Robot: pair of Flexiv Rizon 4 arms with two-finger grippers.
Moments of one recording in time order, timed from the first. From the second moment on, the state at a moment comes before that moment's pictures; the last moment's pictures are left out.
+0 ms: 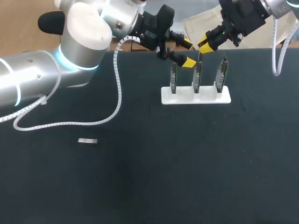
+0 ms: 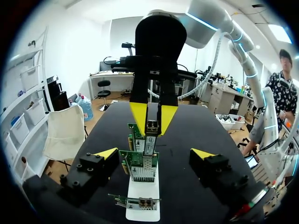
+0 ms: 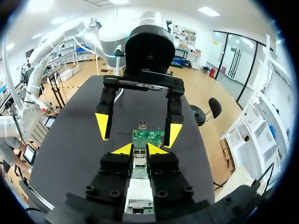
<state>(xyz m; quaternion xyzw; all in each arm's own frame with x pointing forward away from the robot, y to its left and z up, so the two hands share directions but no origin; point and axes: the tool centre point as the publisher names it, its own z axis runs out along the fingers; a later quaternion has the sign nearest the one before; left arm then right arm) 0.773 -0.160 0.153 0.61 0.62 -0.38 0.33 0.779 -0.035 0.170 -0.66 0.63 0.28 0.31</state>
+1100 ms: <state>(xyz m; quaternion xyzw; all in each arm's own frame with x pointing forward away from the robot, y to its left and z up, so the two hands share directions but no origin) 0.773 -0.160 0.153 0.61 0.62 -0.38 0.33 0.775 -0.035 0.171 -0.66 0.63 0.27 0.31</state>
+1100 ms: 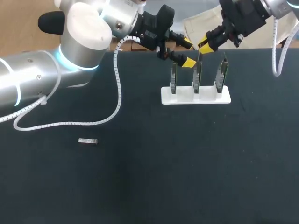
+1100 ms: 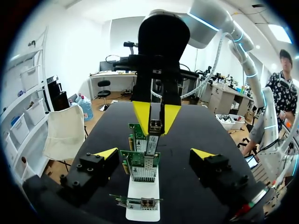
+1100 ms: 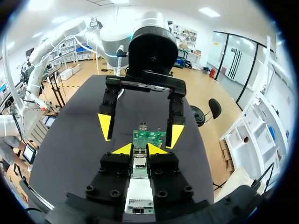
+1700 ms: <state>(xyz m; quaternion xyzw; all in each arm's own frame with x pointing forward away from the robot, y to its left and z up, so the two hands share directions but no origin) 0.773 -0.160 0.153 0.61 0.62 -0.38 0.33 0.774 -0.036 0.169 -0.67 0.62 0.27 0.30</state>
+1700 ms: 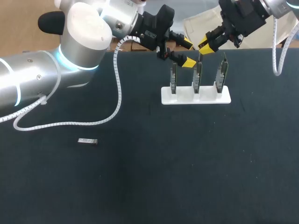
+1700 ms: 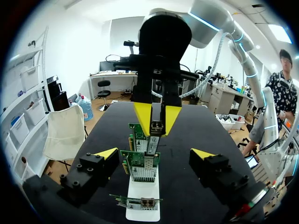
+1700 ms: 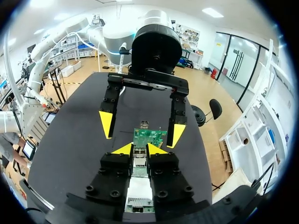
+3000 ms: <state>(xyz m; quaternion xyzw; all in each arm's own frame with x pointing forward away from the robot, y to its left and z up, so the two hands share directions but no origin) 0.773 -0.160 0.153 0.61 0.62 -0.38 0.33 0.775 -0.035 0.169 -0.67 0.62 0.27 0.31</state>
